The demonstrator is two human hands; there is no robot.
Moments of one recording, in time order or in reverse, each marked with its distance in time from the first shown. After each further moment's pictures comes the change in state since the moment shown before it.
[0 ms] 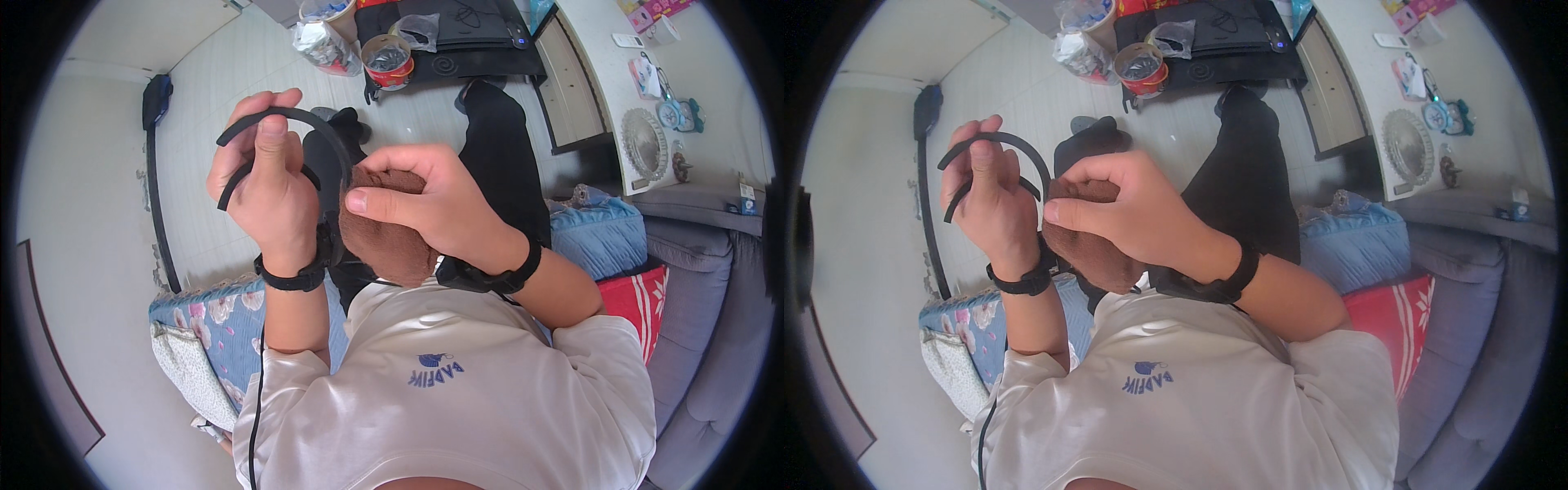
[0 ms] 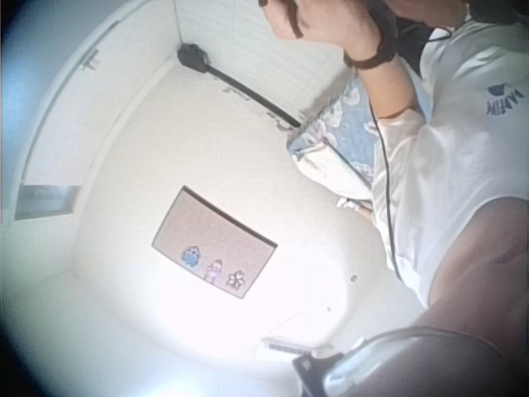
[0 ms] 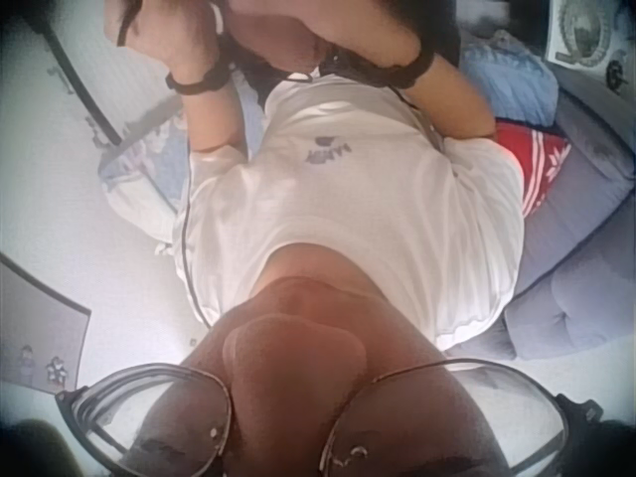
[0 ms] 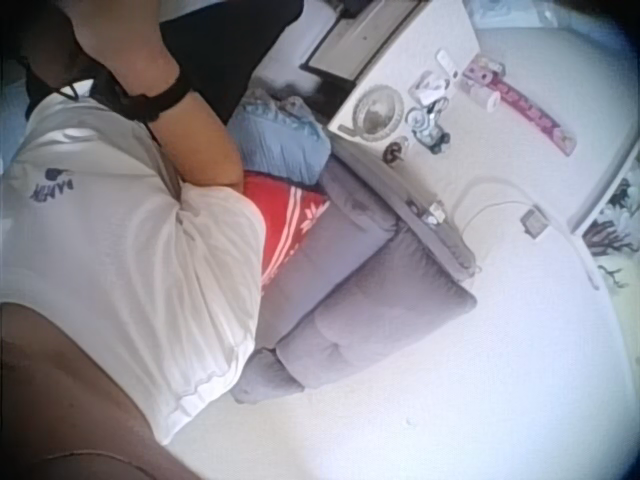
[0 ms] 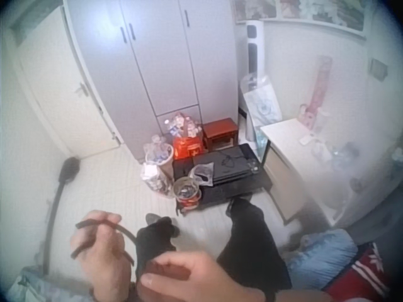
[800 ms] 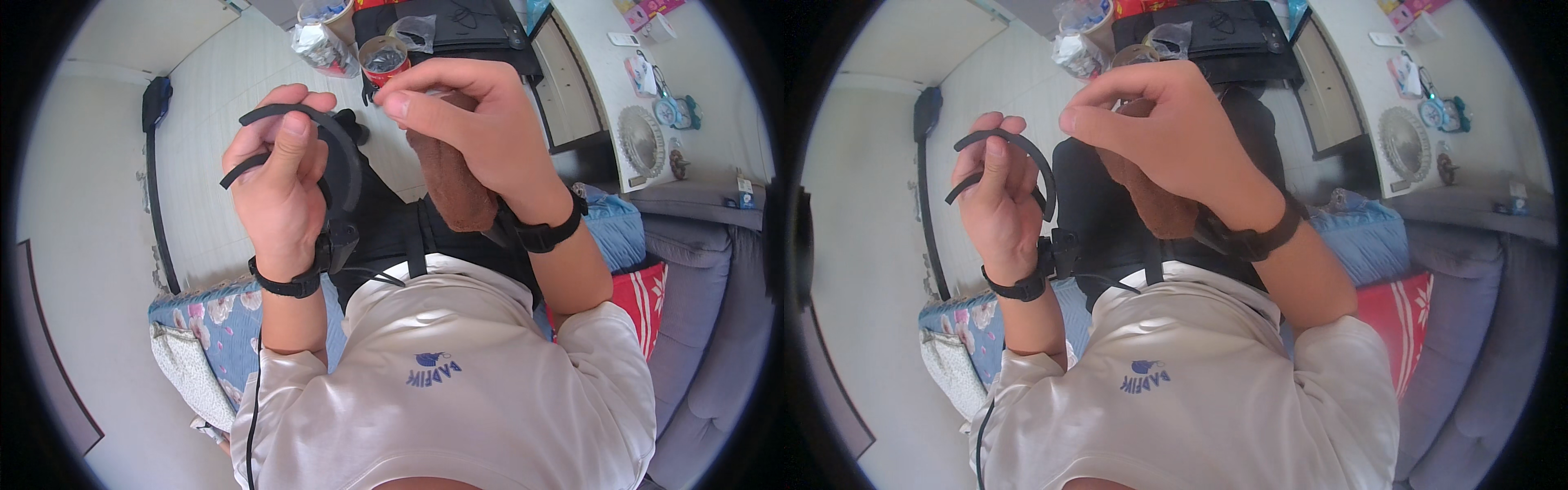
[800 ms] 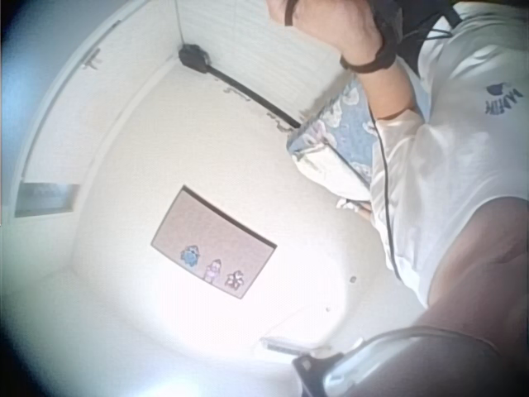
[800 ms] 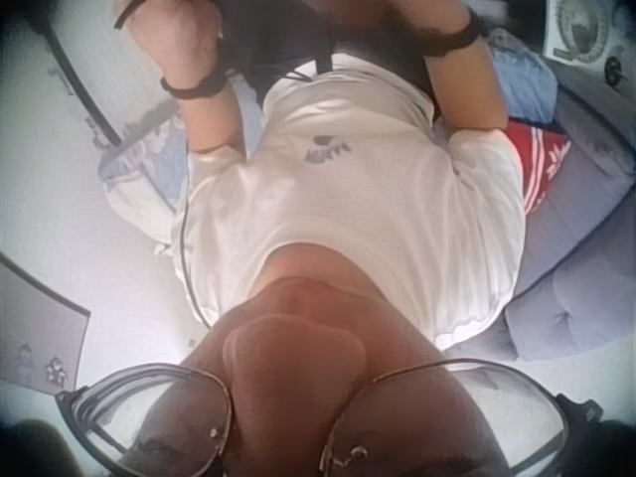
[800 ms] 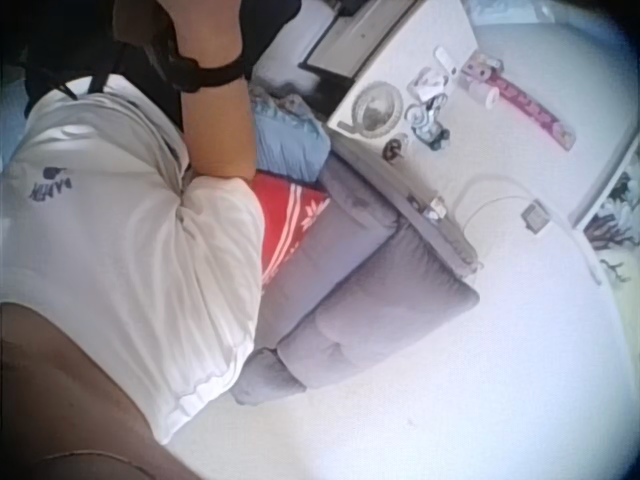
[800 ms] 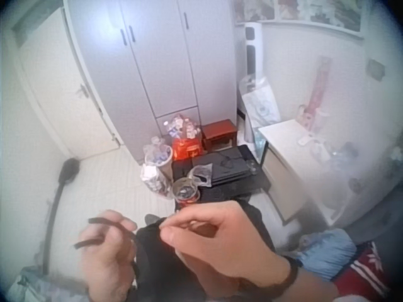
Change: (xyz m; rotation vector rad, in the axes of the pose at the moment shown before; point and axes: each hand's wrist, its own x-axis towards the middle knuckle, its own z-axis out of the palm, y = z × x) left_hand -0.004 0.014 0.009 -0.230 -0.105 -0.277; right_hand 0.014 -0.040 -0.034 -0.361 0.159 -0.412
